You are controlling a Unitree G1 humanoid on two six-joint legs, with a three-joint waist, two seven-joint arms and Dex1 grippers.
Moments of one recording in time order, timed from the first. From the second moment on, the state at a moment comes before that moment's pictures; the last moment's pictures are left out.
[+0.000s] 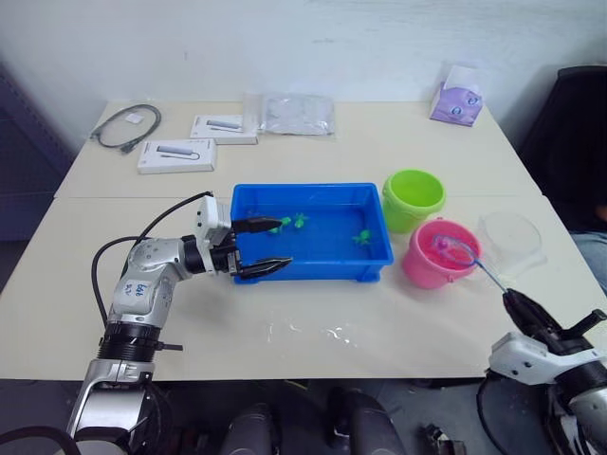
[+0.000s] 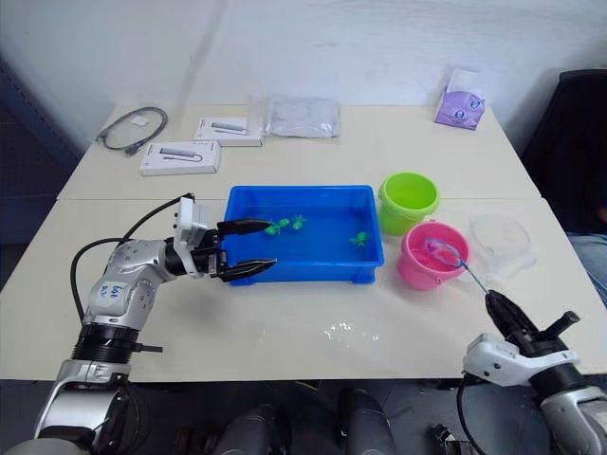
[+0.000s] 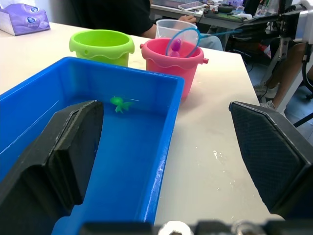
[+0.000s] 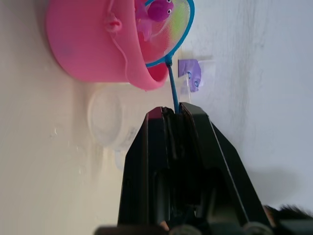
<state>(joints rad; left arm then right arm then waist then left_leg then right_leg) -0.52 0.48 0.02 0.21 -0.44 0.18 -1.15 0.51 -0.61 -0.48 -0.35 -0.61 -0.42 0.18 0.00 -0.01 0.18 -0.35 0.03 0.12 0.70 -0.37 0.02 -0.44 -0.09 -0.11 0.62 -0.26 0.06</state>
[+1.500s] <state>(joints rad) -0.40 0.62 0.21 0.13 -0.47 0.20 -1.02 -0.56 -0.63 -0.04 -0.08 1.92 1.21 -0.65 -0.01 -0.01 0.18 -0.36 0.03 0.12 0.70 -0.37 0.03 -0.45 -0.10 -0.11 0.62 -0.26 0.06</state>
